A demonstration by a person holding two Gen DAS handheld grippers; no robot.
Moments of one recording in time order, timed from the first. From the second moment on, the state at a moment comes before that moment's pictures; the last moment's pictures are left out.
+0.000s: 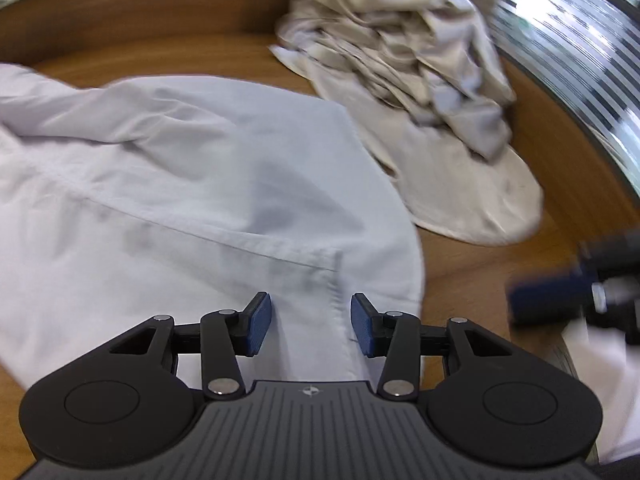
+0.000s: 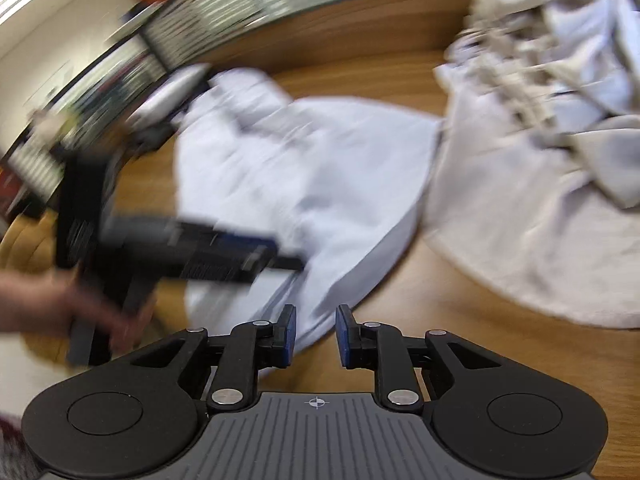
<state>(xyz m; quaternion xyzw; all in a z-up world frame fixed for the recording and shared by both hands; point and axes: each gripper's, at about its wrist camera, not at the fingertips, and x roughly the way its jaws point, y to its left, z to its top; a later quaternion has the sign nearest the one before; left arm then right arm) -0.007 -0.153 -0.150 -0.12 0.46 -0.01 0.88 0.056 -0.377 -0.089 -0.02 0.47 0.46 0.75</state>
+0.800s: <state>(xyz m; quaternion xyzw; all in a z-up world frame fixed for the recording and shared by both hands) 0.004 -0.122 -0.143 -0.12 0.49 -0.04 0.86 0.267 -0.295 -0.160 0.14 0.54 0.37 0.74</state>
